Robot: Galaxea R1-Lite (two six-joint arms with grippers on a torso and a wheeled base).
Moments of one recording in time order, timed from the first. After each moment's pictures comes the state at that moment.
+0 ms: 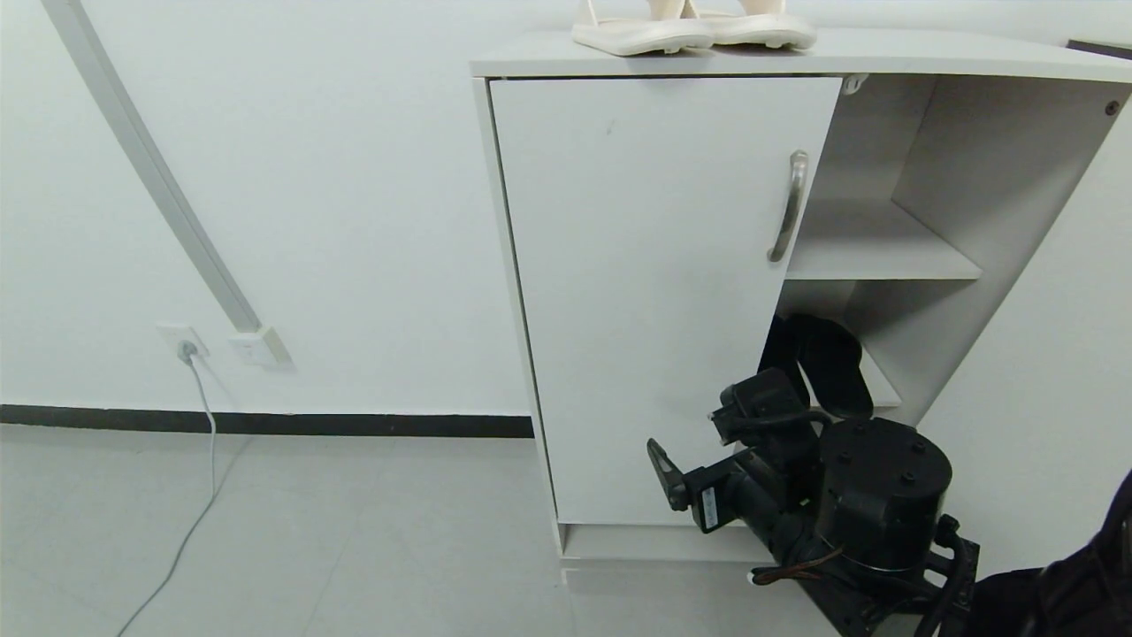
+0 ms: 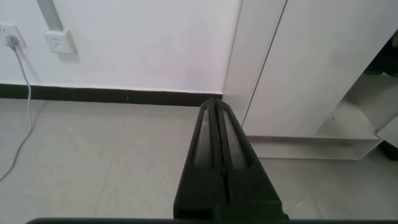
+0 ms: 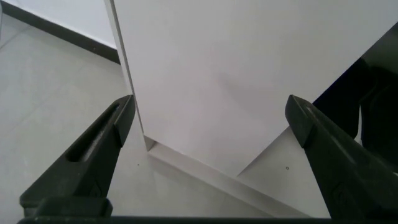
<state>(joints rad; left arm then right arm) 0.00 0.00 0.00 0.00 -0.01 -0.07 0.88 1.88 -0.57 -1.23 -0.50 -0.09</state>
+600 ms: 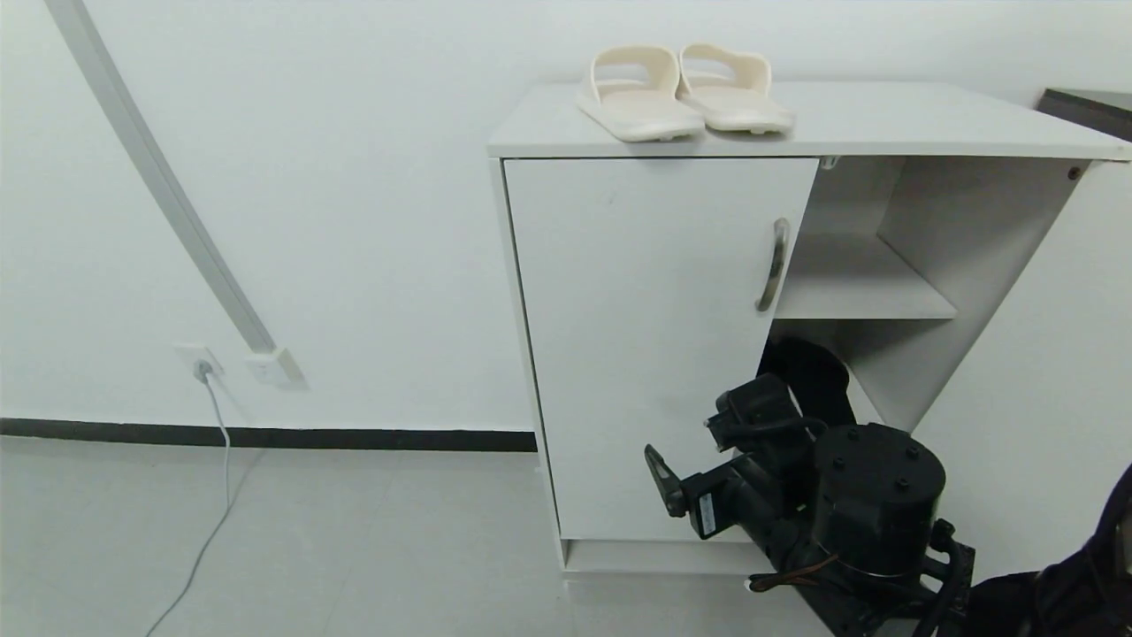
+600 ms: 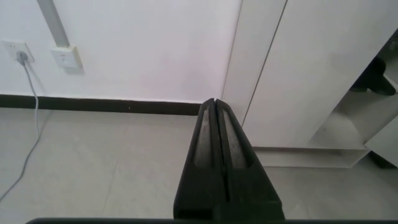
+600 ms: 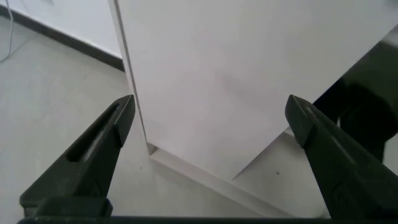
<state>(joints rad) 0.00 0.00 0.00 0.00 -0.01 -0.07 0.88 1.89 -0.57 -1.23 -0.50 -0.09</state>
